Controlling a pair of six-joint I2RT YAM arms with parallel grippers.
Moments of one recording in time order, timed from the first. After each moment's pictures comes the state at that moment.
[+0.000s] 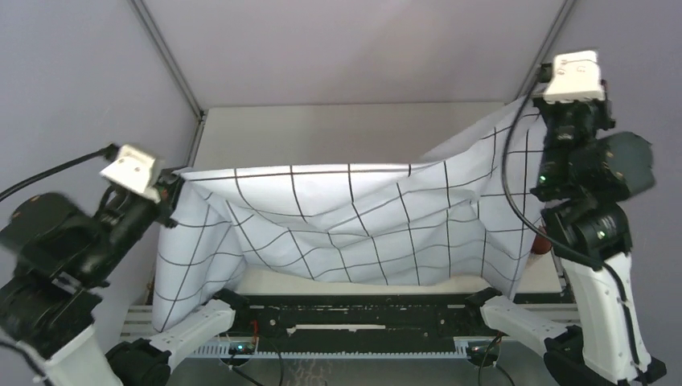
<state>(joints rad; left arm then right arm) -0.43 0.88 2.07 -1.25 -0.03 0.29 0.41 0.96 1.72 -0.32 0.68 -0.83</state>
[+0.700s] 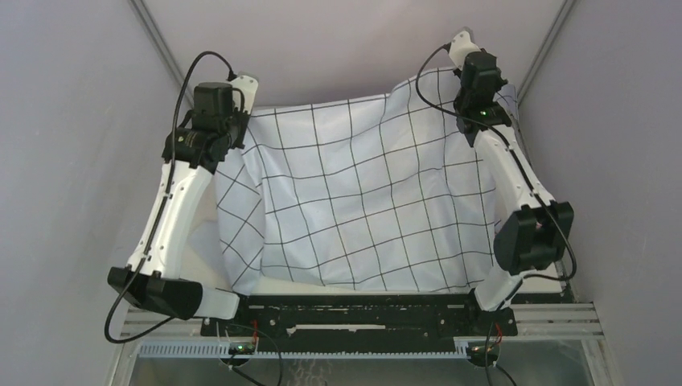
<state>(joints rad) -0.24 1.36 1.68 -0.89 -0.28 0.28 0.16 1.63 1.63 -0.11 0.62 -0.79</state>
